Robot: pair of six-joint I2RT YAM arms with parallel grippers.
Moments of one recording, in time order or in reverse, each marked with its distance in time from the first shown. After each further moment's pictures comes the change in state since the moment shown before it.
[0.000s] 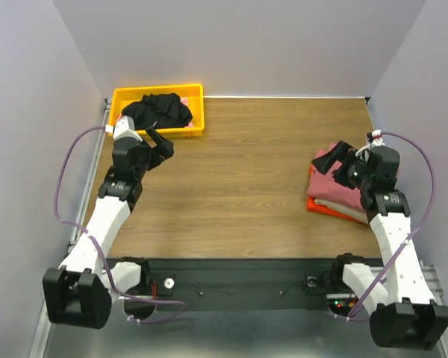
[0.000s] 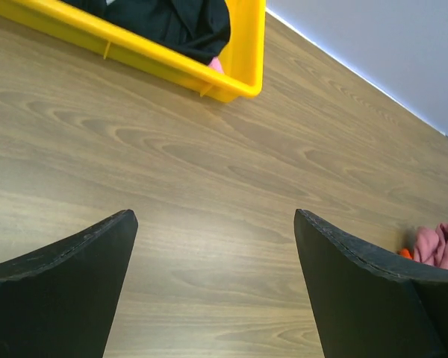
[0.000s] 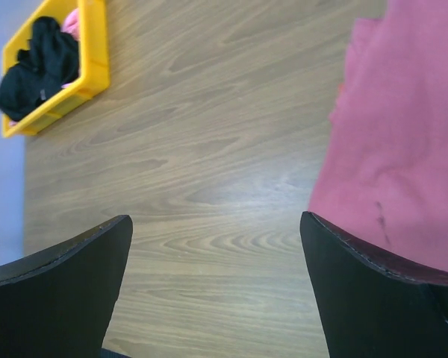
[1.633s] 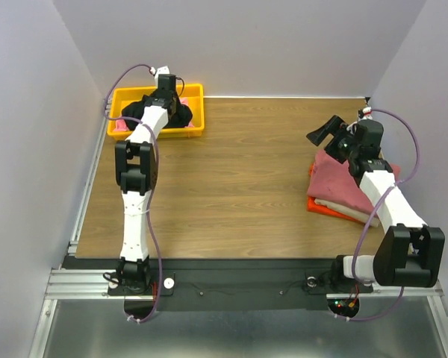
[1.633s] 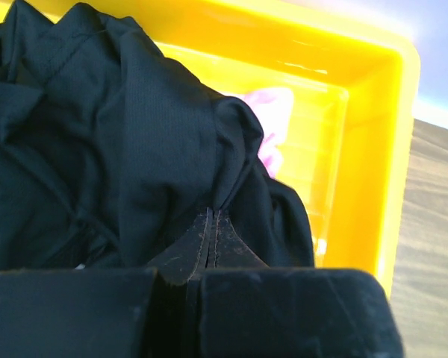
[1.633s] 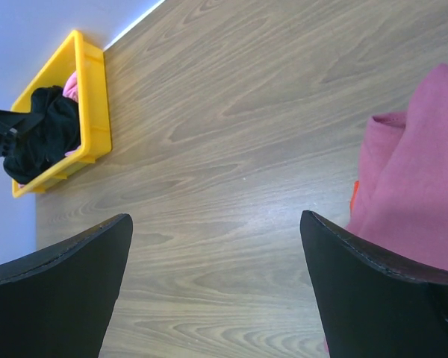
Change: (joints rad) left arm -0.003 1.431 1.441 -0.243 -0.204 0.250; right arm 0.020 0.459 0.130 0.372 0.015 0.094
